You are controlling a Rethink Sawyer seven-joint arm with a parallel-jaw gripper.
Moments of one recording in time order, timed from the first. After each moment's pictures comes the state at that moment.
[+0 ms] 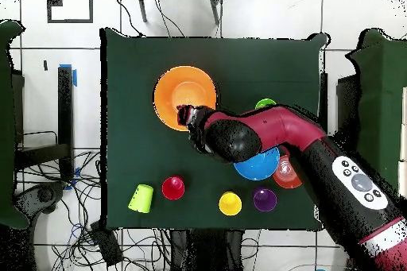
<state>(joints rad) -0.96 -0.63 1.01 1.88 -0.64 0.56 2.25</state>
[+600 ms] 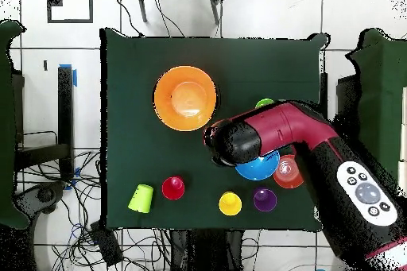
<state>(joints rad) -0.91 -0.77 0.92 1.85 -0.77 0.93 2.19</state>
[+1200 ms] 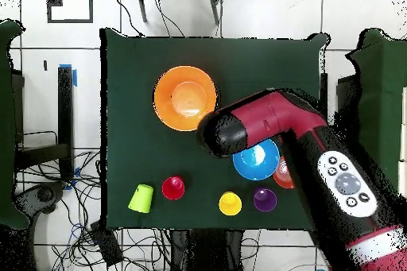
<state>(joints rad) -0.78 -0.77 0.83 1.77 -0.83 0.94 2.18</state>
